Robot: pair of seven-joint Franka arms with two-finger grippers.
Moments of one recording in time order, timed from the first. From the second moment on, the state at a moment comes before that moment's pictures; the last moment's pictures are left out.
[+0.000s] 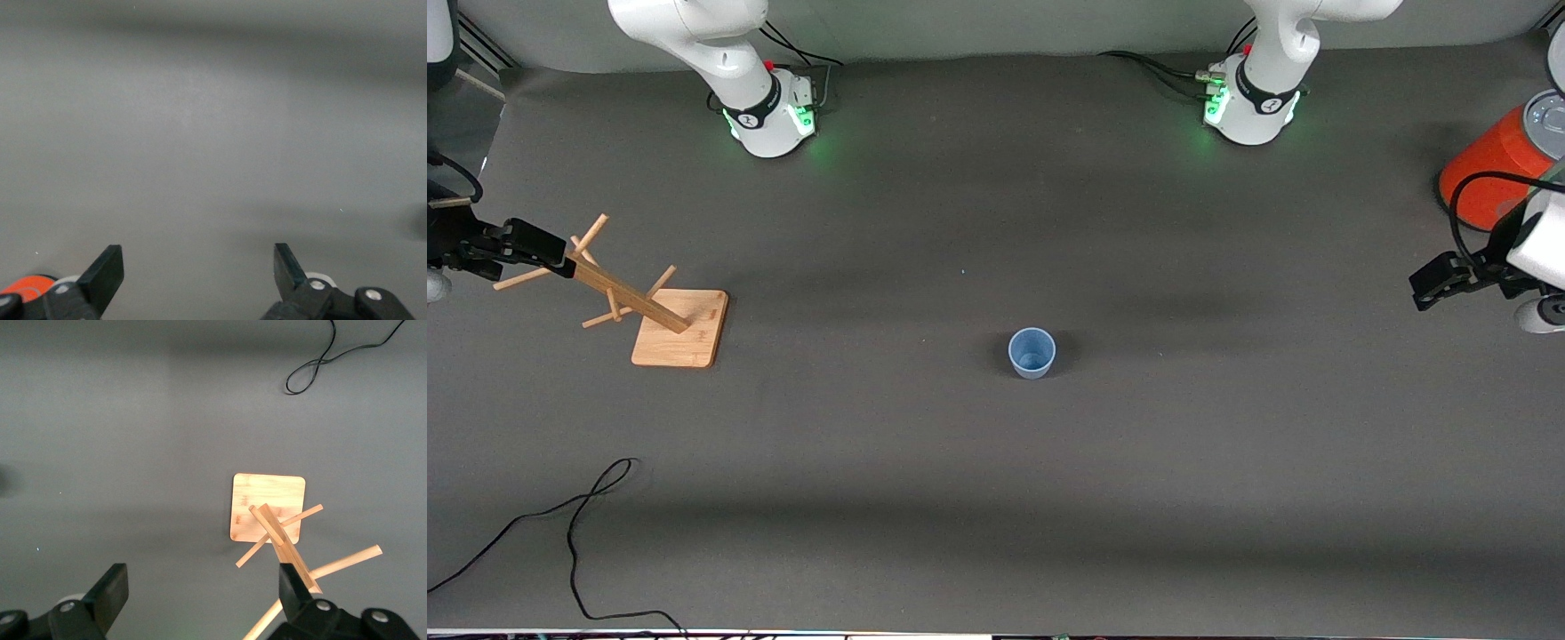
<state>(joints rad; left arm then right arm) -0.23 0.05 0.20 -1.60 0.09 1.71 -0.13 0.07 0.01 -0.13 -1.58 0.01 1.57 -0.04</state>
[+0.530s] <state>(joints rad) -0.23 0.05 0.19 -1.55 0.09 1.68 -0.11 0.07 0.01 -0.13 -1.58 0.01 1.57 -0.04</state>
